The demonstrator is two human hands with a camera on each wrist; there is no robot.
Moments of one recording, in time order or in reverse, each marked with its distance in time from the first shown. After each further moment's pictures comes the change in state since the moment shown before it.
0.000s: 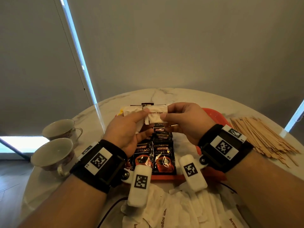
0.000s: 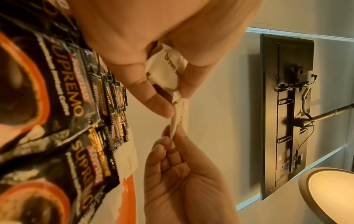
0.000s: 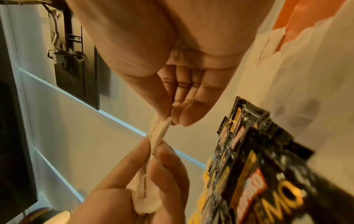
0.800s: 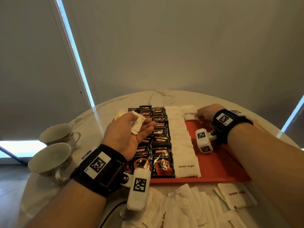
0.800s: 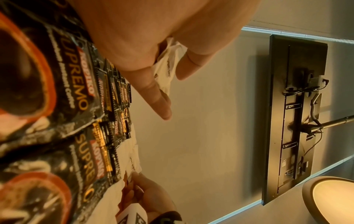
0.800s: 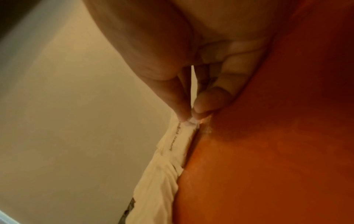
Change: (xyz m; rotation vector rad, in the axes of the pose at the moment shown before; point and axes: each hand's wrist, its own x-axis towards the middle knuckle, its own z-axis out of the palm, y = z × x) left_hand 0.001 0.000 -0.001 -0.219 -0.040 -0.046; right_hand 0.084 0.025 -0.106 -0.472 0.458 0.451
